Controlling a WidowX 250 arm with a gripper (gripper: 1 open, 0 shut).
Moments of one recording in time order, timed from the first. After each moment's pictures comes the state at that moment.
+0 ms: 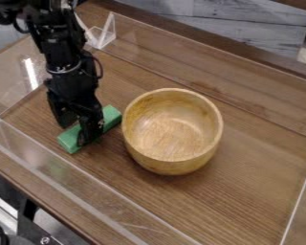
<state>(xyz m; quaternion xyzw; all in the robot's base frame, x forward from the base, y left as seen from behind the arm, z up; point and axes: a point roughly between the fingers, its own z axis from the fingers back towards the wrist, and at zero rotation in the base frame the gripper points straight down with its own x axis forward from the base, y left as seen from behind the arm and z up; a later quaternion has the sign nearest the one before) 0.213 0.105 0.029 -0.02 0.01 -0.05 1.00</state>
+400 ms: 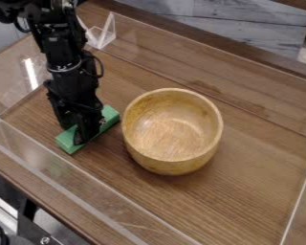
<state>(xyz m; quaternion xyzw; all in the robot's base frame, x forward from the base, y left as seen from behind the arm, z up) 0.211 0.103 0.031 -0.03 0.02 -0.04 1.00</state>
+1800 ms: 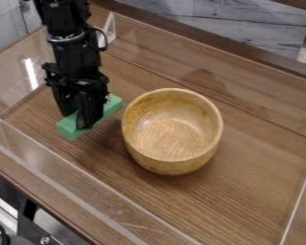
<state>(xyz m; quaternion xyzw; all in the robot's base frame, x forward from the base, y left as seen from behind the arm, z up) 0.211 0.090 0.064 -0.07 0.06 0.00 1.00</state>
